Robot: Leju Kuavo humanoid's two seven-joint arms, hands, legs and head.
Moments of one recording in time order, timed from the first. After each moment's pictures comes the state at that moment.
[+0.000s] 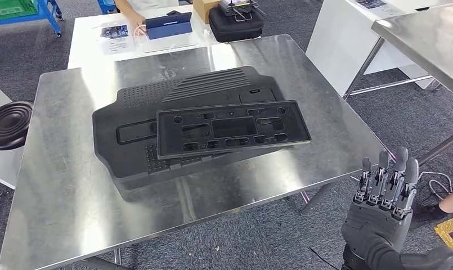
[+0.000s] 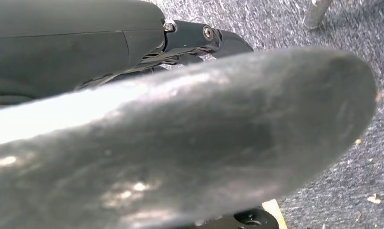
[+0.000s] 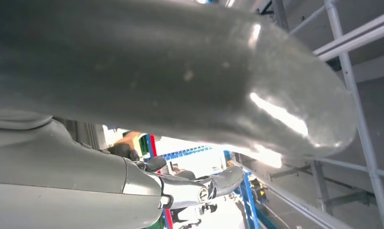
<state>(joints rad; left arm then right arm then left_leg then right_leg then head) -0.02 -0.10 0.72 -0.20 -0.76 0.22 -0.25 0.37 0.08 0.11 -2.17 -0.35 0.07 -0.55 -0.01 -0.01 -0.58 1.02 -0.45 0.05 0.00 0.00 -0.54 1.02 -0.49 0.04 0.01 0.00</state>
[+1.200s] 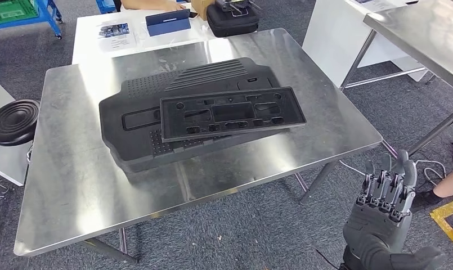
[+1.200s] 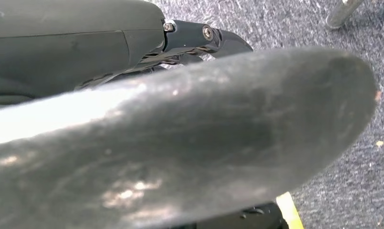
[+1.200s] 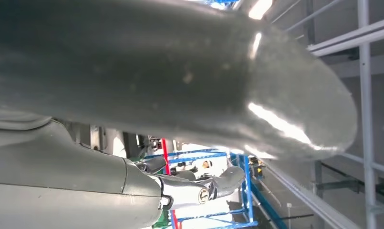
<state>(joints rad) -0.03 -0.10 0.74 -0.20 -0.77 0.22 -0.26 0.38 0.09 0.11 -2.17 -0.21 -0.03 -0.56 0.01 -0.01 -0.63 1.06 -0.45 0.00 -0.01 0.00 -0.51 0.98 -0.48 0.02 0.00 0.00</state>
